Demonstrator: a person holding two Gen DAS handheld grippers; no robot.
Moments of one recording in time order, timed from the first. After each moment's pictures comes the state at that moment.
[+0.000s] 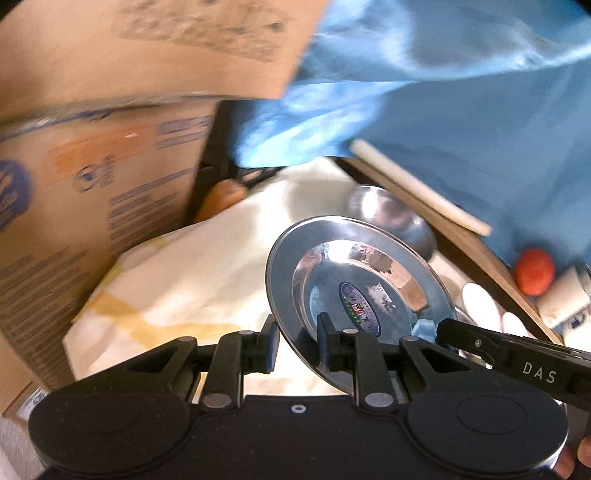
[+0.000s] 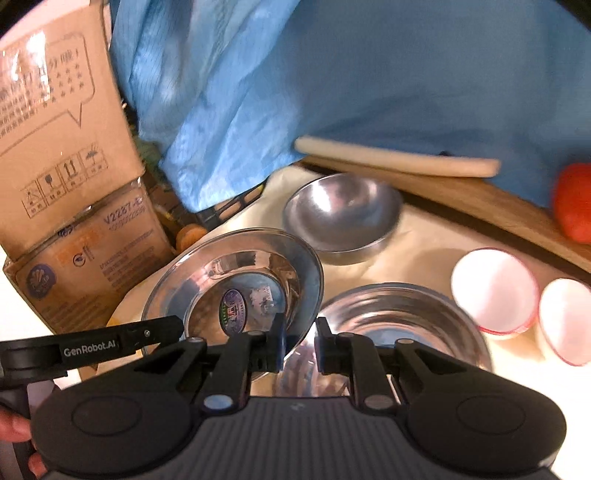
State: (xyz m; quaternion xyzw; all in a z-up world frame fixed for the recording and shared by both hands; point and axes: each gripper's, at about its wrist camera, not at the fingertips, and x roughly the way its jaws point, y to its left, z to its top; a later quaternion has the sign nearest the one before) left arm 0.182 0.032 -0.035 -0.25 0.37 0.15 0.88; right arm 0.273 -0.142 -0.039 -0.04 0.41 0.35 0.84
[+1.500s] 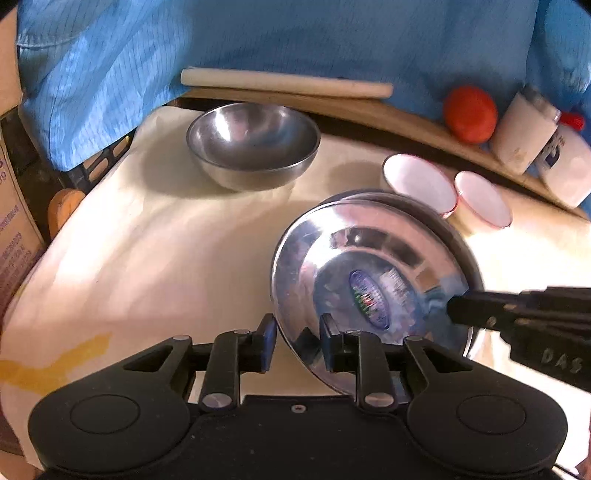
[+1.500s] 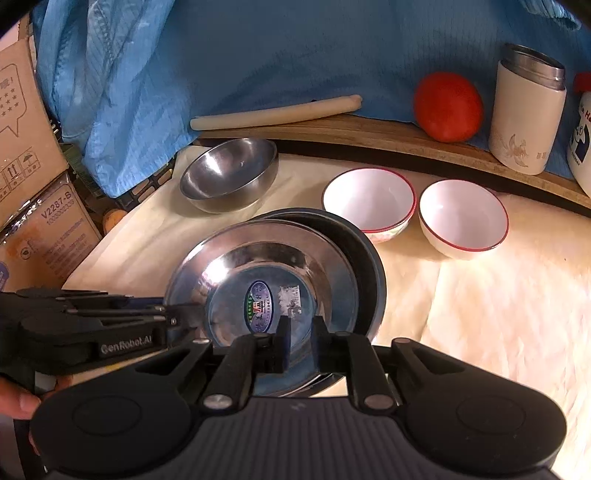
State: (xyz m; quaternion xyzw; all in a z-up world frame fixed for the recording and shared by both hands) left arm 0.236 -0.050 -0.060 -0.07 0.47 0.01 0.88; right arm 0.257 -0.217 -0.066 -0.01 0.45 0.25 0.86
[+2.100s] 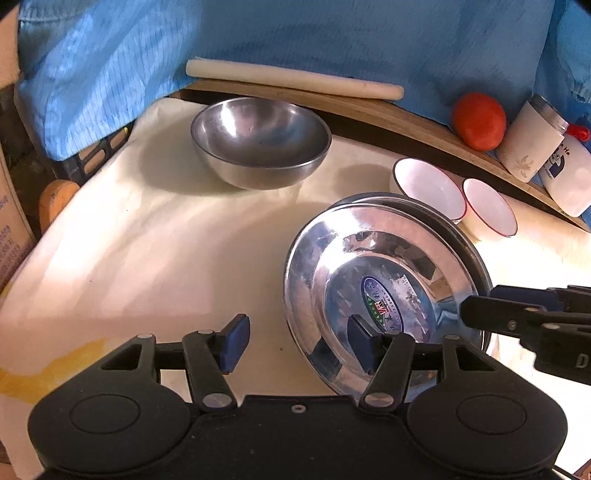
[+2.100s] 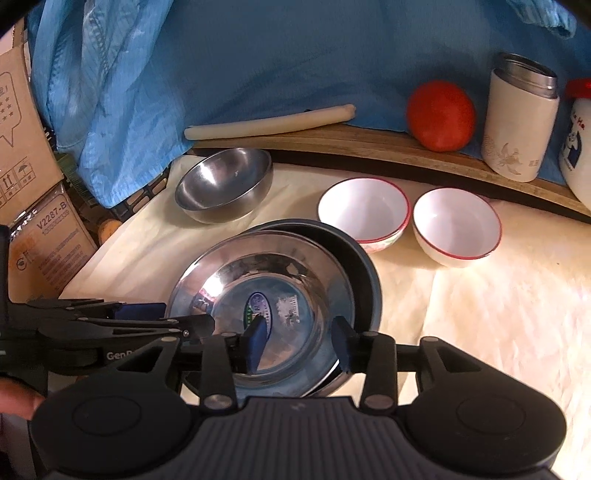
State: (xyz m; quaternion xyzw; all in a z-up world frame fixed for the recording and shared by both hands) left arm 0.243 -0.038 -0.072 -0.10 0.47 0.00 0.88; right arm 0.257 -0.217 -0.061 -0.01 0.44 0.23 0.87
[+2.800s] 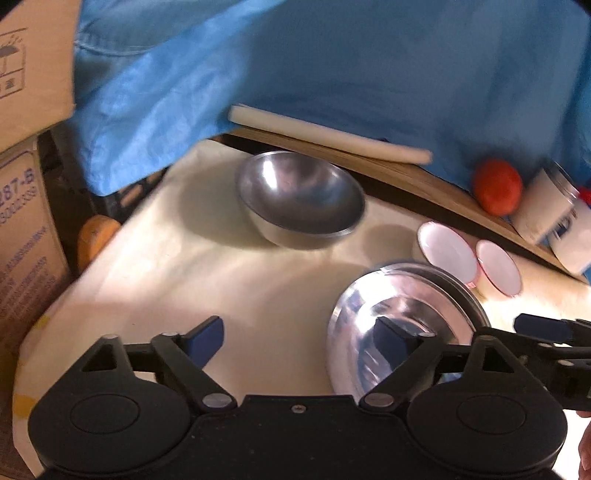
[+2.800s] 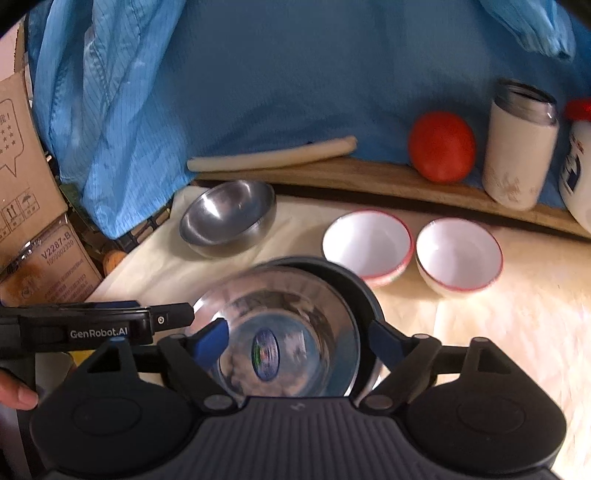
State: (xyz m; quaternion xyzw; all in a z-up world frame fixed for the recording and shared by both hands) left arm 0.246 -0.001 -0.049 -0.13 0.42 0.04 0.90; right arm 0.270 -0.208 -0.048 0.01 0.41 0.24 0.88
